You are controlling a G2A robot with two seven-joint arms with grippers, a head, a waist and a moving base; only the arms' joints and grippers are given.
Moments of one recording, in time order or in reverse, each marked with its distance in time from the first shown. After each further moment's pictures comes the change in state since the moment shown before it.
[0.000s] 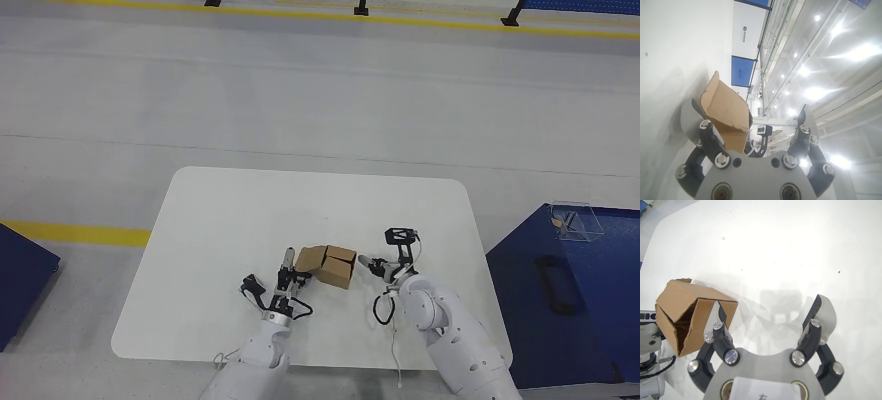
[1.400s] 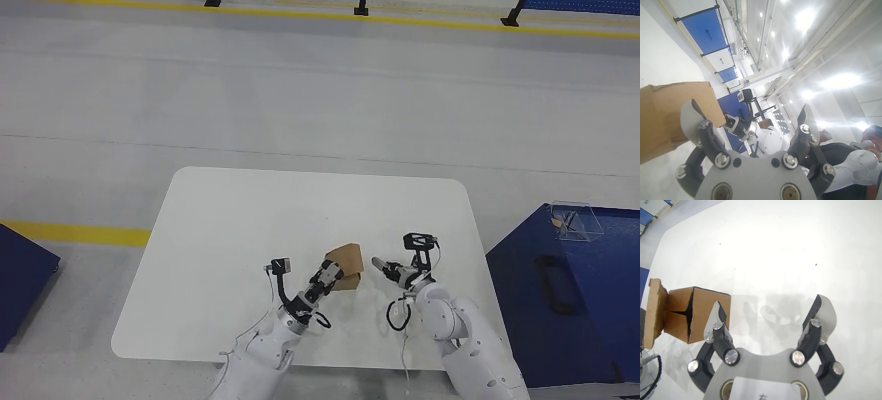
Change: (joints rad) left arm 0.022 0.013 0.024 -0.132 0.384 -0.258 -0.139; right arm -0.110 0.017 0.134 -0.091 0.013 -0.058 -0.007
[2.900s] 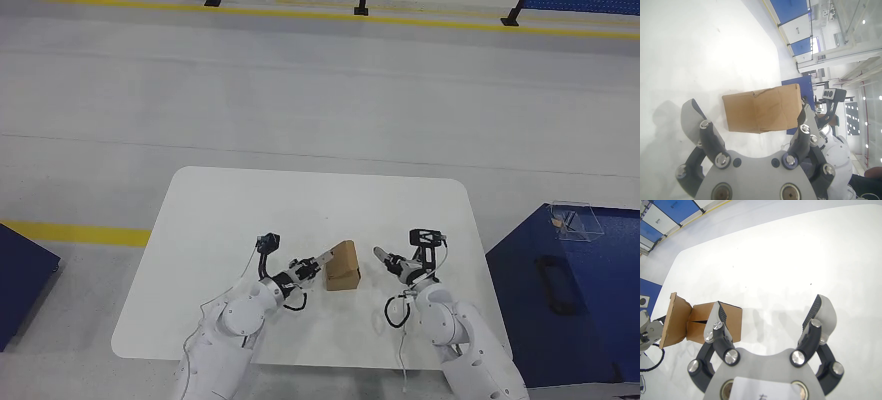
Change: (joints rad) left arm 0.005 0.105 -0.141 -0.330 0.363 0.821 -0.278; right arm -0.054 -0.009 0.005 -0.115 -0.017 0.052 -0.107
